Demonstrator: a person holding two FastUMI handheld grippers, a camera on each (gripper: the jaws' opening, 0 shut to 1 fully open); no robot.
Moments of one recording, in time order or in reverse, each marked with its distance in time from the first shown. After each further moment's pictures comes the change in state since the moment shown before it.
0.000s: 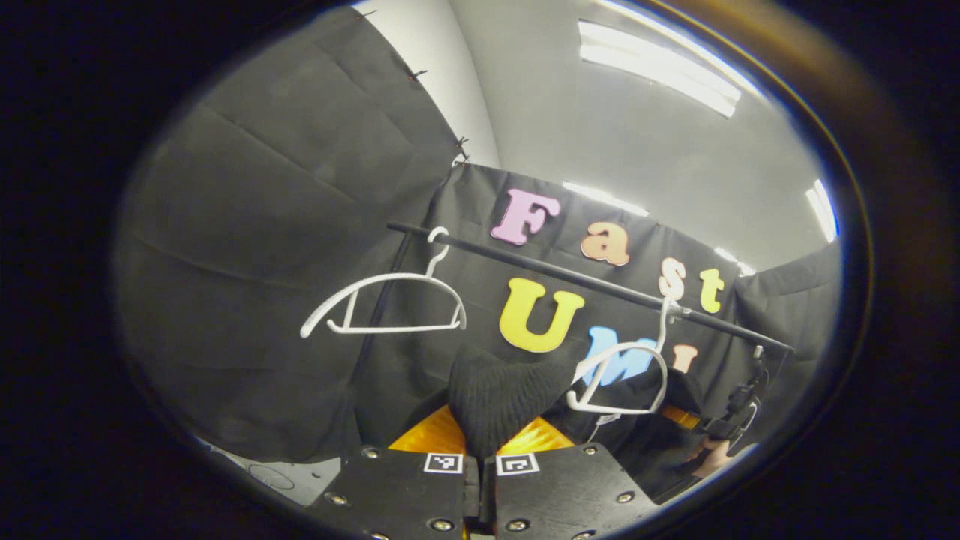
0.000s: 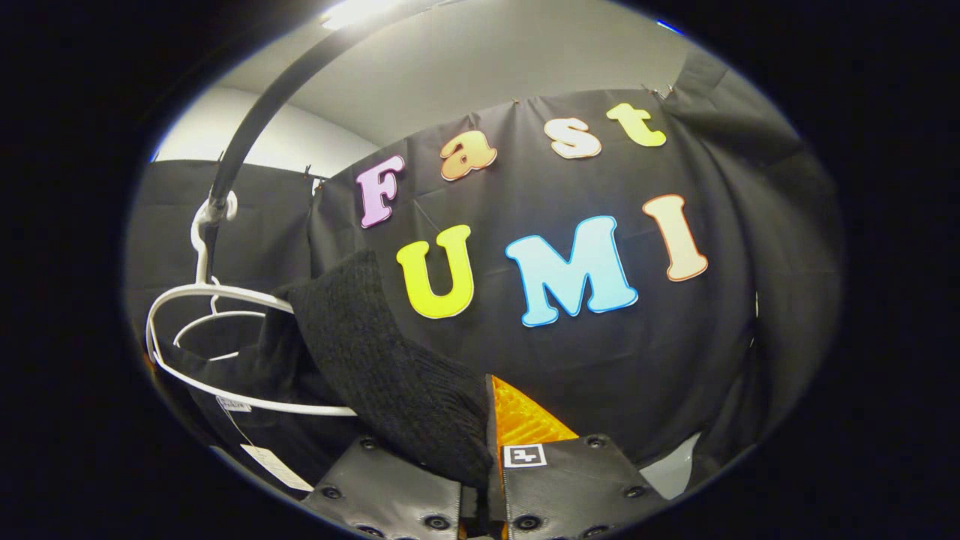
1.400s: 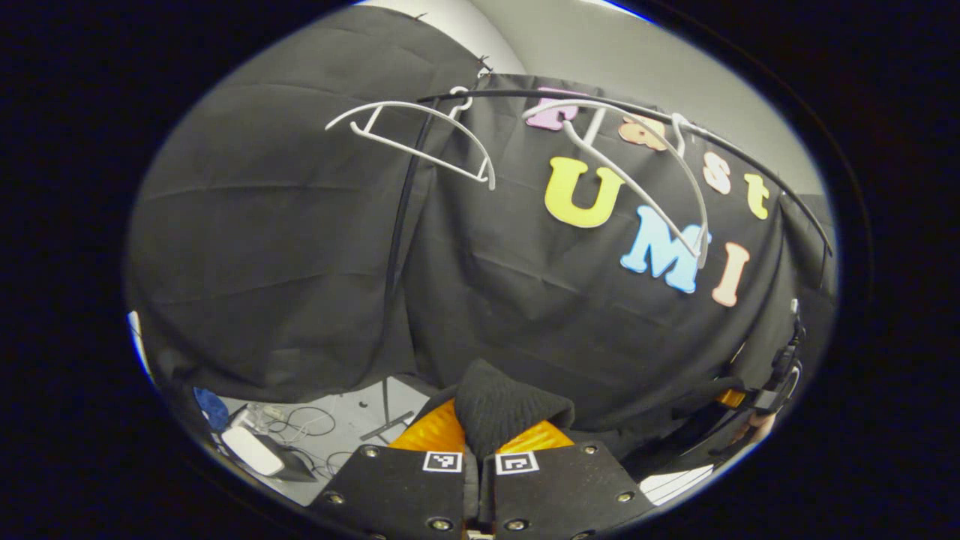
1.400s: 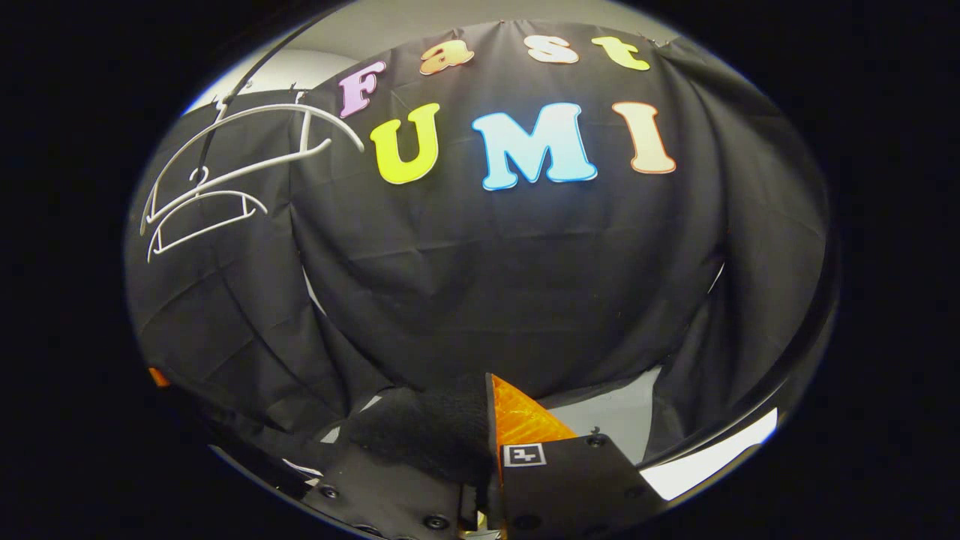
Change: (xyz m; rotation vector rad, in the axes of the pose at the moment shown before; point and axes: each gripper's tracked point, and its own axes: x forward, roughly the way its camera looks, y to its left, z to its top) left arm -0.070 -0.007 -0.234 0.118 0.388 0.248; right arm -0.113 -0.074 -0.194 -0.001 0.456 -0.013
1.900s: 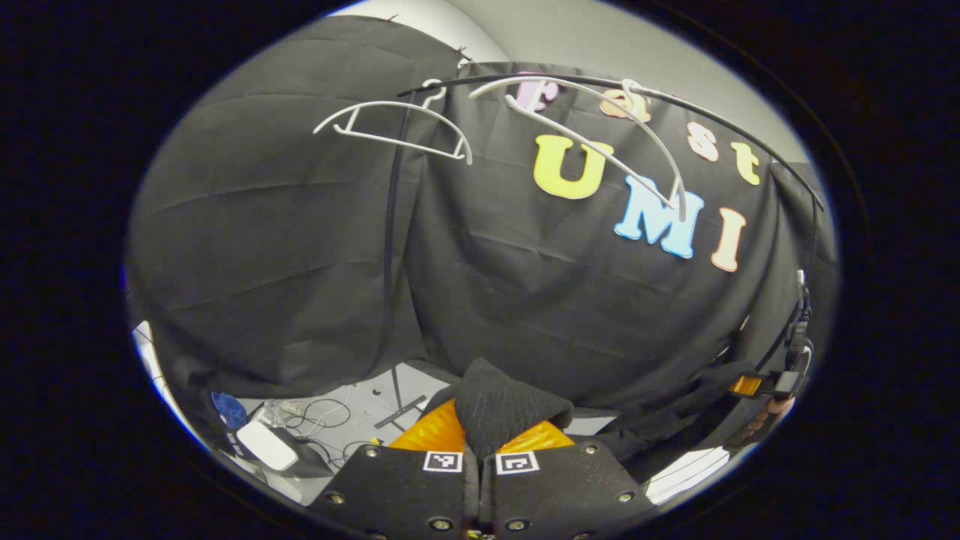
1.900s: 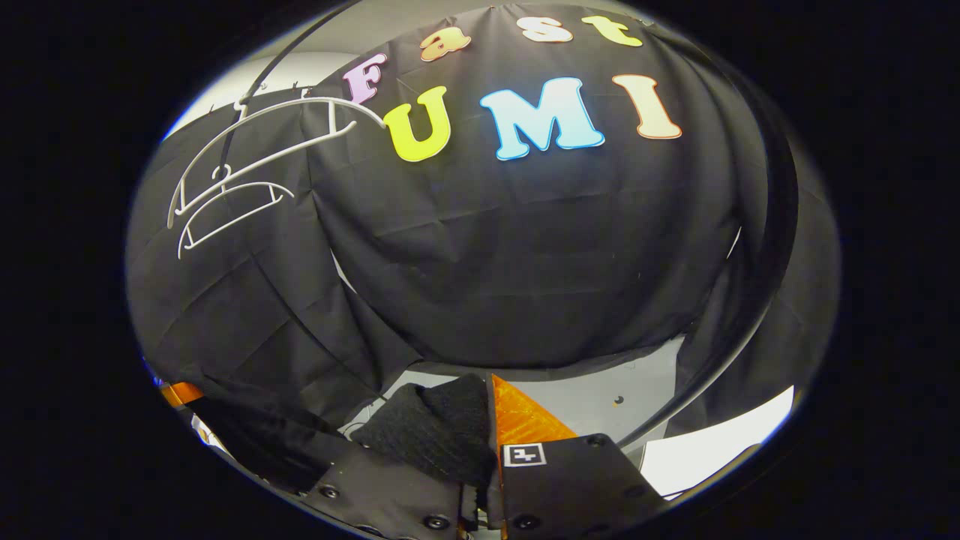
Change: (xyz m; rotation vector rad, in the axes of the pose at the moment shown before) left arm -0.031 -0.030 -0.038 0.075 0.064 -0.025; right arm -0.043 0.015 -0.041 0.044 0.100 0.095
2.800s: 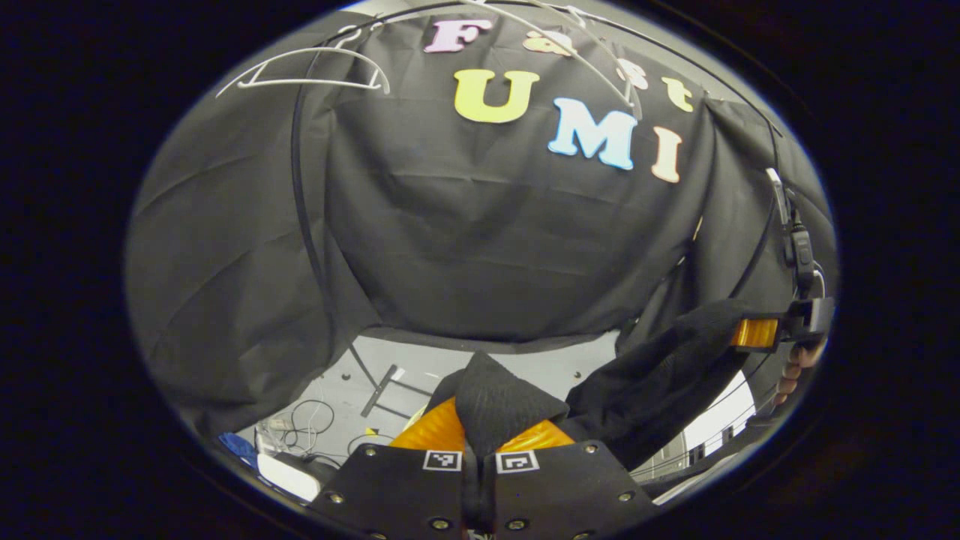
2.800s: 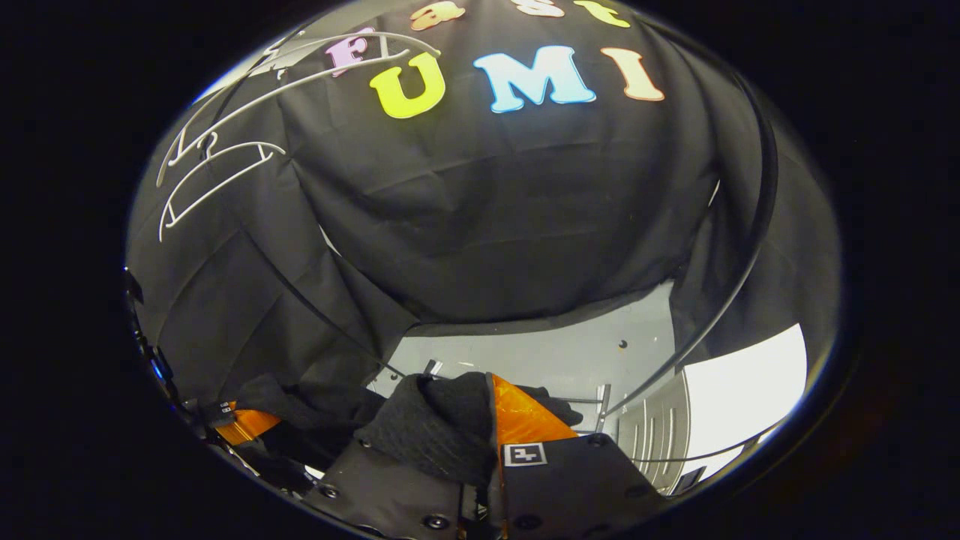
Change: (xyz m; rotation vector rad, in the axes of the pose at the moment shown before) left arm 0.084 0.030 -0.091 0.227 0.253 -0.272; right arm 0.006 0.090 -0.095 0.094 0.168 -0.138
